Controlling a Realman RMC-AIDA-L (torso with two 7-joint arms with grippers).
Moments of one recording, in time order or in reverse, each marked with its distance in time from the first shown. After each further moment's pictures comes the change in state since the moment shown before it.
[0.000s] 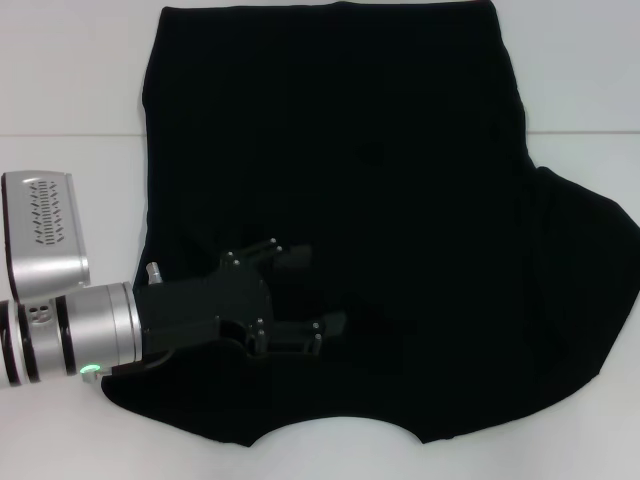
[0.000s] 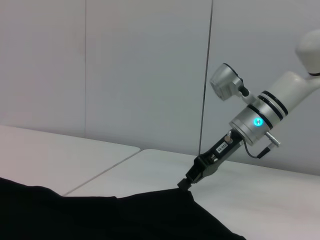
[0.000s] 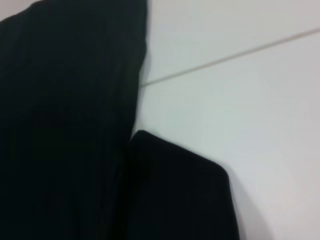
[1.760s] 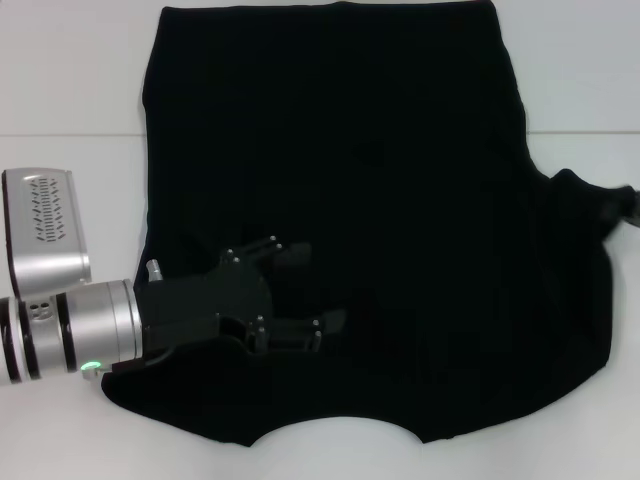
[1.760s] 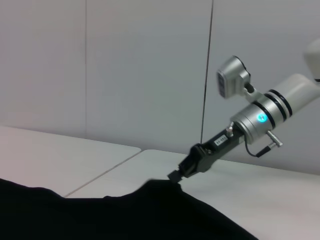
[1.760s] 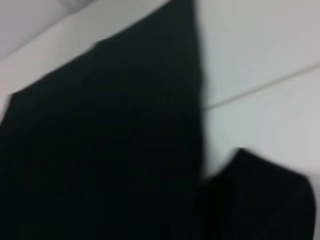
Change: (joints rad) left arm -0.004 0.002 0.000 0.000 -0.001 -0.004 0.000; right arm 0.003 0.032 0.074 0.003 0.179 -0.093 -0.138
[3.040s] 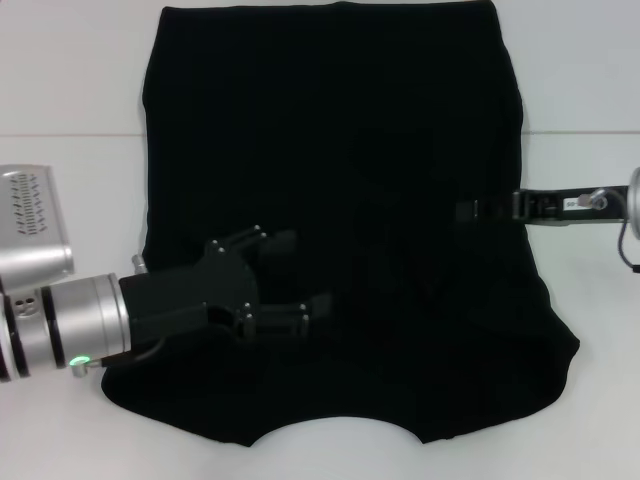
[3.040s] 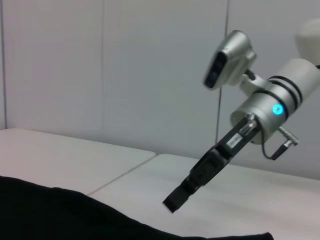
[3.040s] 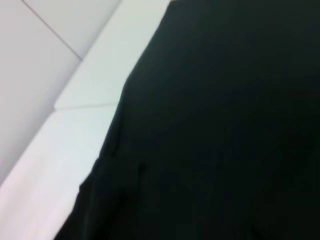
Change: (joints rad) left arm 0.005 0.003 -0.049 0.000 0.000 -0.001 -0.008; right arm 0.096 0.054 -0.224 -0.071 0.080 -0.217 0.020
